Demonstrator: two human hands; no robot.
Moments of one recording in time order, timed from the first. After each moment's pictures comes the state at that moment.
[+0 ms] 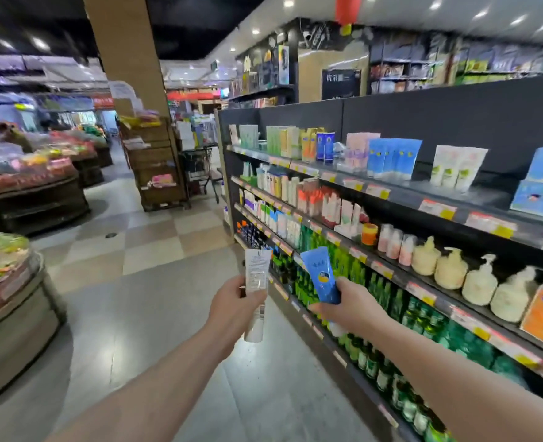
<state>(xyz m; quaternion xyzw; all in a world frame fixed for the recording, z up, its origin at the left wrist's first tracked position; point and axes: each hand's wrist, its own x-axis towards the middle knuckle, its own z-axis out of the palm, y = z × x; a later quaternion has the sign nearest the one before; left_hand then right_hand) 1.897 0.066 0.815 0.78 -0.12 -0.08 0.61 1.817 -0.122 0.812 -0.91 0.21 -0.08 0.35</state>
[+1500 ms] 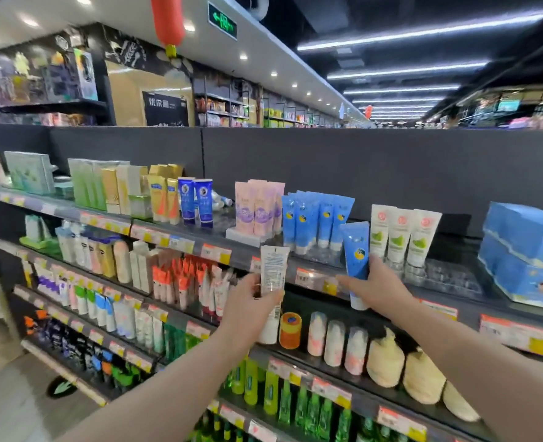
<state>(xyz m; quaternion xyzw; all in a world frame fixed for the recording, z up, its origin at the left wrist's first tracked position) 2.279 -0.323 0.859 0.63 -0.43 -0.26 0.59 2.106 -0.447 0.888 -0.76 0.50 -0.30 0.30</state>
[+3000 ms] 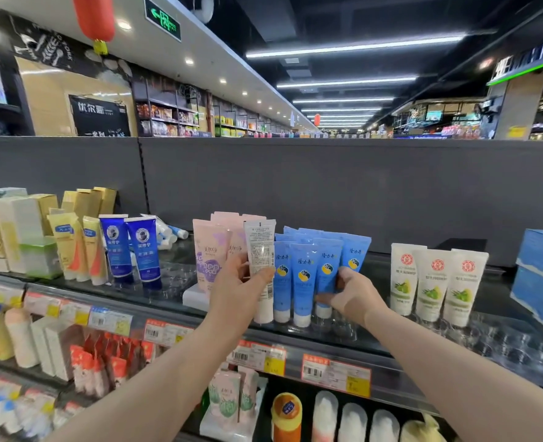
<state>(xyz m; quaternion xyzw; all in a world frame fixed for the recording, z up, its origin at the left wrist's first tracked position) 2.382 -0.518 0.908 0.51 -0.49 -0.28 0.65 2.214 -0.618 0.890 -0.72 0.53 -0.32 0.31</state>
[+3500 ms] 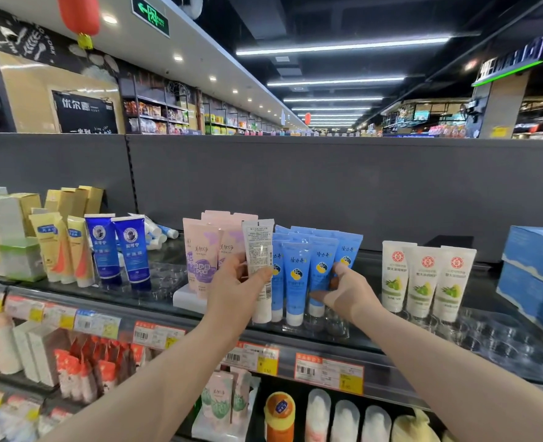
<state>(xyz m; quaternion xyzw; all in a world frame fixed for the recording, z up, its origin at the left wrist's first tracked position) 2.378 -0.524 0.906 0.51 -0.48 -0.29 0.65 2.214 -0.615 0.893 -0.70 0.54 -0.33 0.33</state>
